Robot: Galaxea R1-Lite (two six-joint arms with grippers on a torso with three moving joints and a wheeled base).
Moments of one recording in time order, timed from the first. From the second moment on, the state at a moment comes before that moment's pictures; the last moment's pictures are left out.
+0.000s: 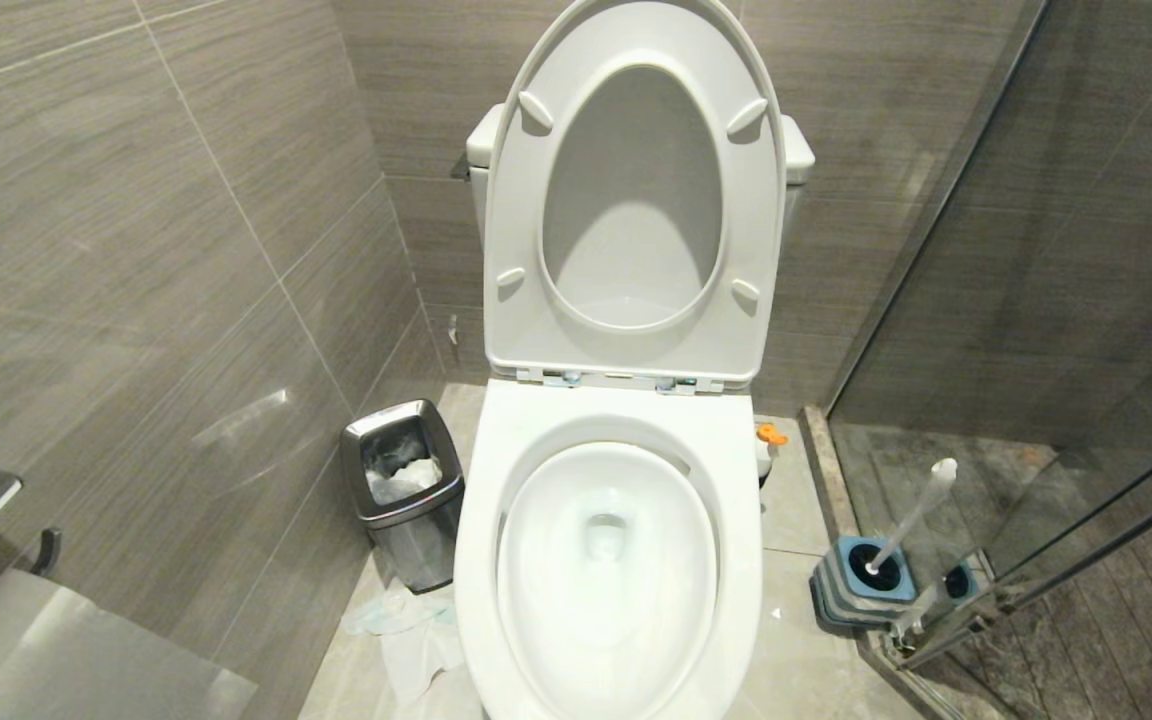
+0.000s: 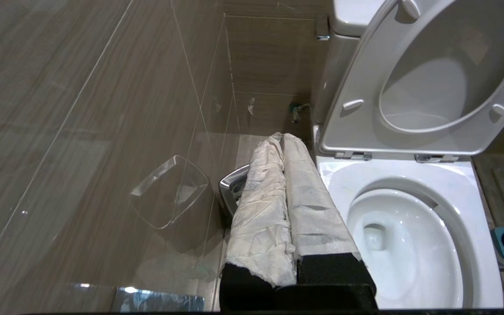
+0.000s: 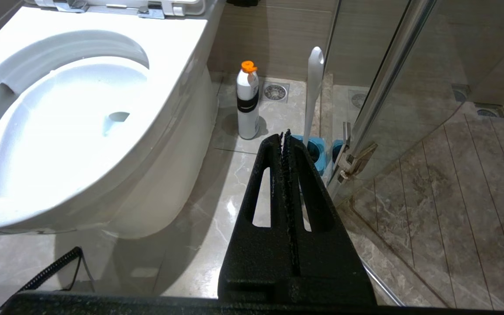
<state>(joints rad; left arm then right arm) -0.10 1.15 -1.74 0.61 0.06 0.02 0.01 0.00 0.00 0.00 -0.03 0.04</state>
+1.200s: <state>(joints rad) 0.02 0.49 -0.73 0.32 -0.06 -0.04 0.01 0.00 0.00 0.00 -0.03 0.04</state>
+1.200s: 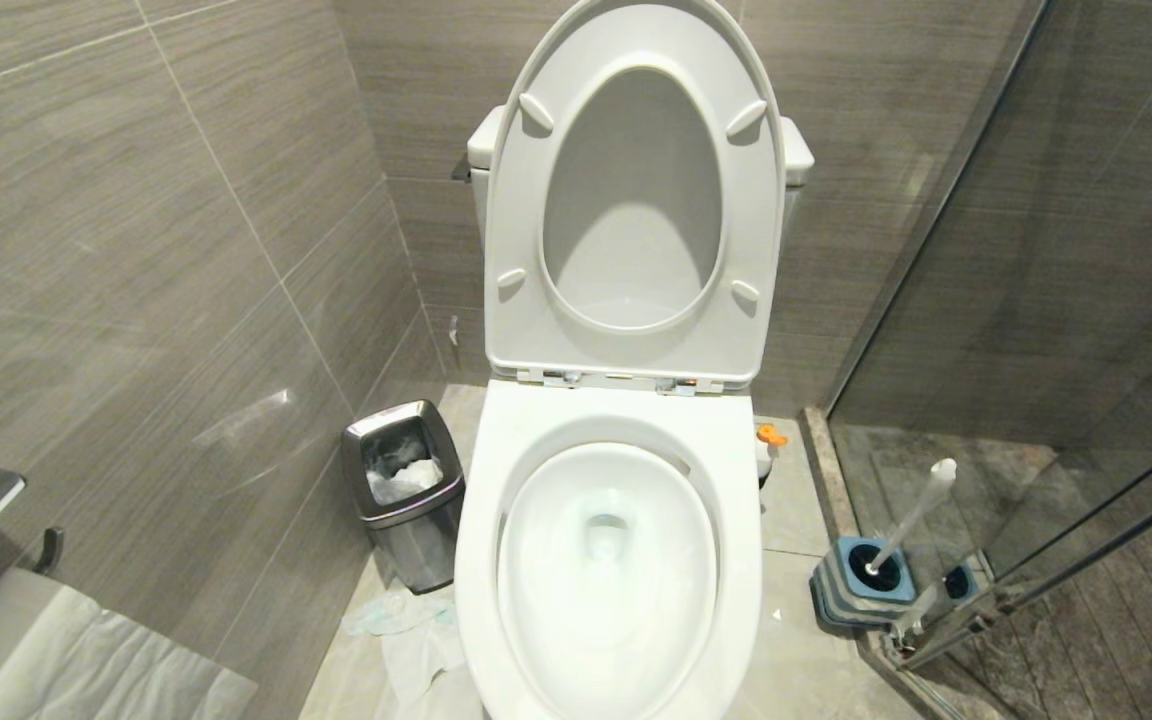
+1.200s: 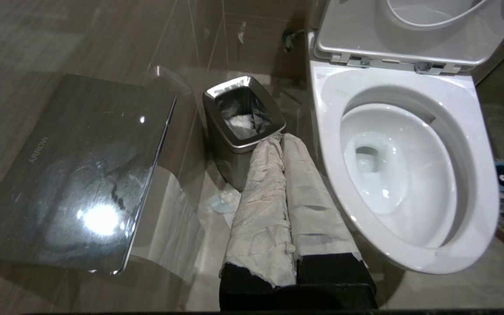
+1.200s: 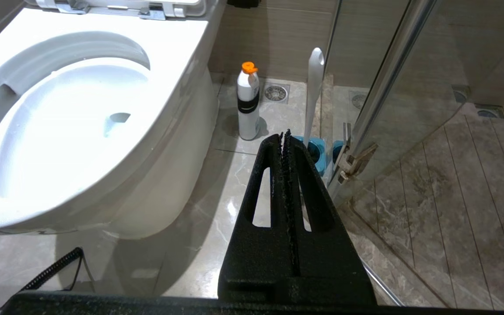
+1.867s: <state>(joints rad) 0.01 0.06 -0.40 0.26 -0.04 0.13 0.01 0.00 0.00 0.00 -0.03 0.04</state>
